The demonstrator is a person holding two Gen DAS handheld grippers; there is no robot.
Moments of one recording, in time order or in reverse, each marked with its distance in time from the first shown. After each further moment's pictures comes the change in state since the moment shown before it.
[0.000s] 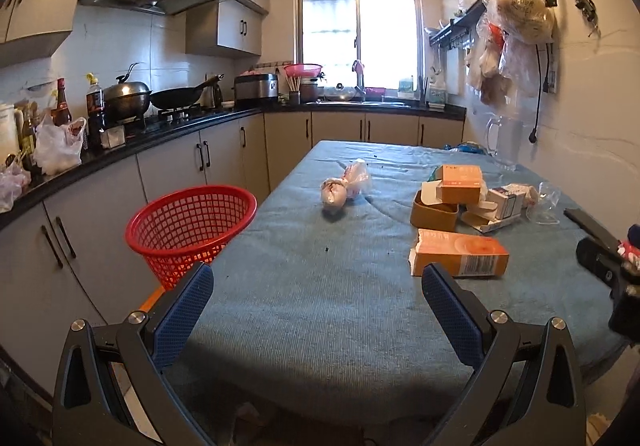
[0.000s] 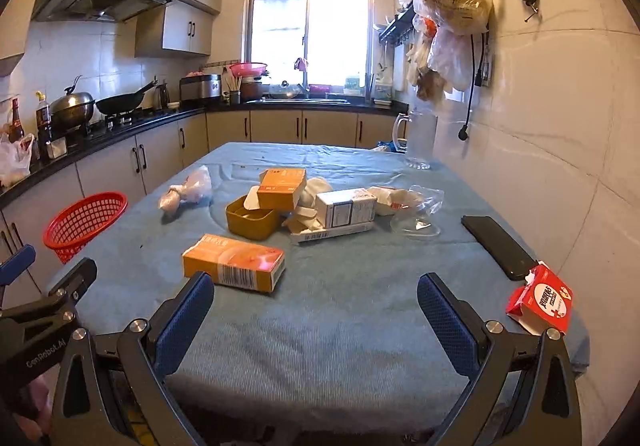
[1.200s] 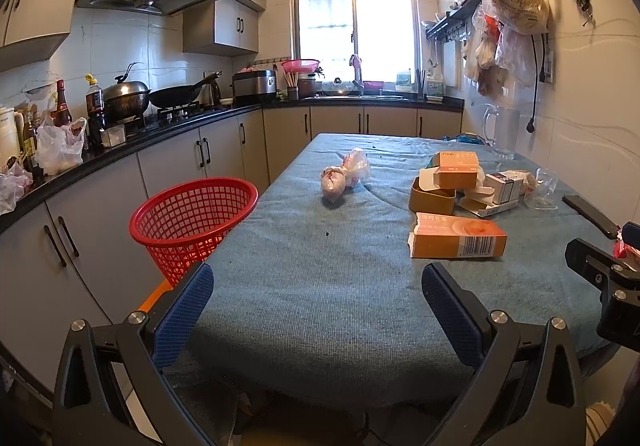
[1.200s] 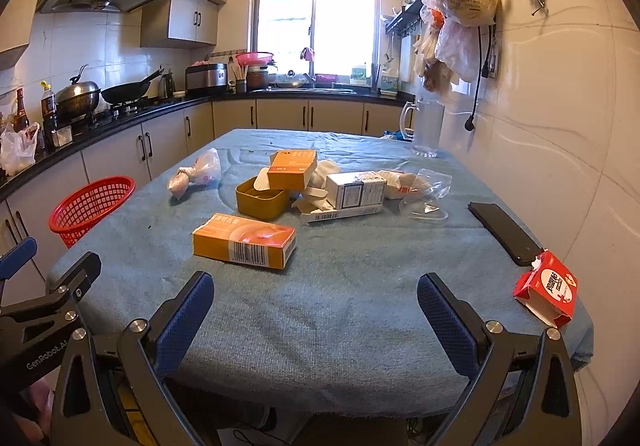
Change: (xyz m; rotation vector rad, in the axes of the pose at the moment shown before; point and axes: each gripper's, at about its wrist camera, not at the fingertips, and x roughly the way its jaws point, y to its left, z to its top) left arm -0.005 -0.001 -0.011 0.023 0.011 0.005; right arm 0.000 0.009 -0.013 -0.002 0.029 0.013
